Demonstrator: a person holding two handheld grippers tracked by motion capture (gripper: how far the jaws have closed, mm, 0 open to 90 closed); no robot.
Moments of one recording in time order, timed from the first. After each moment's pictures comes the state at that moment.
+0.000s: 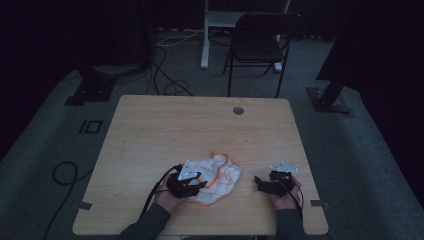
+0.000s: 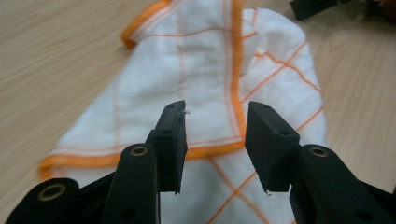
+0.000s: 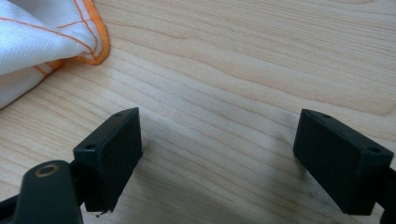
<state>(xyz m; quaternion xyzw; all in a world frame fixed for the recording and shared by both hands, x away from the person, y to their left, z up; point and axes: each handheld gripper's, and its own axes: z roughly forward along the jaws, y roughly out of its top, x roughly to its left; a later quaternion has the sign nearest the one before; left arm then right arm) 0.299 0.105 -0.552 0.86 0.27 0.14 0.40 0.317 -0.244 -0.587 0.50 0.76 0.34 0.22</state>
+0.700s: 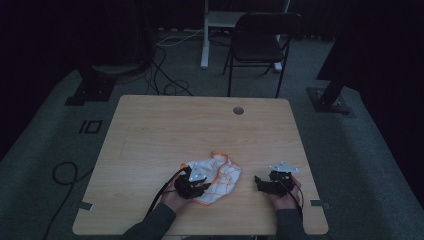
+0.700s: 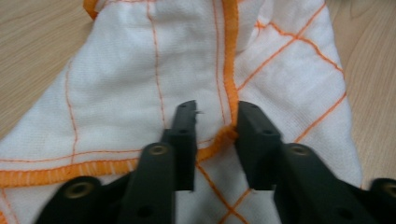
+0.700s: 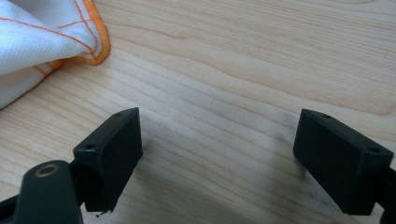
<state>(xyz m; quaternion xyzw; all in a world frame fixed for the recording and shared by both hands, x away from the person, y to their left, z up) 0.306 0.087 -0.570 0.88 0.27 0.14 0.37 0.317 -0.244 -0.587 0.50 0.76 0.34 0.23</state>
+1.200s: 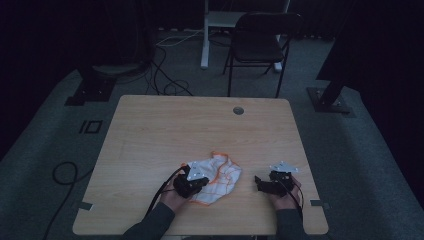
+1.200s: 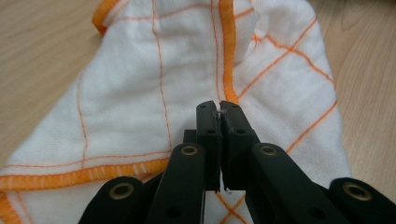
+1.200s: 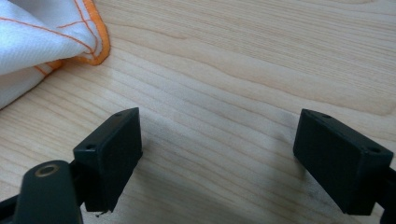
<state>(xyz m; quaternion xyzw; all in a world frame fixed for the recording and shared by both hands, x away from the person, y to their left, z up) 0.306 0.090 -0.563 0.87 0.27 0.14 0.38 0.317 -0.244 -0.587 0.50 0.76 0.34 0.23</state>
